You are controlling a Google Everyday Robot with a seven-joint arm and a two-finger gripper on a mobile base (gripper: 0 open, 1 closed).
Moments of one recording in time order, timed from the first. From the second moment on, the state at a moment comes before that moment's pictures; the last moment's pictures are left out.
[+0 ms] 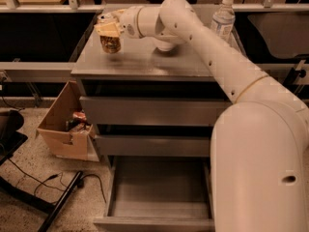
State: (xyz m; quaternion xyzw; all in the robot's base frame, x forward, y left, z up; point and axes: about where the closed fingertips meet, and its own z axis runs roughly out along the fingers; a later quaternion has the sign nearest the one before) arm 0.812 0.150 0.945 -0.45 0.62 0.29 0.57
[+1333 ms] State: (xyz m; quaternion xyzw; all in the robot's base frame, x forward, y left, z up) arm 0.629 -0.022 0.886 -0.45 0.65 0.25 0.57
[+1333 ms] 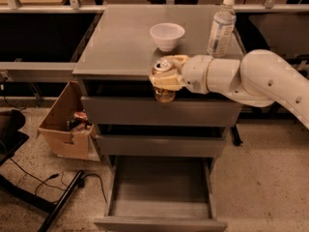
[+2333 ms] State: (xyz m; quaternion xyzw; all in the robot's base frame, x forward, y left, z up) arm 0.603 -0.044 0.759 -0.40 0.68 0.23 0.57
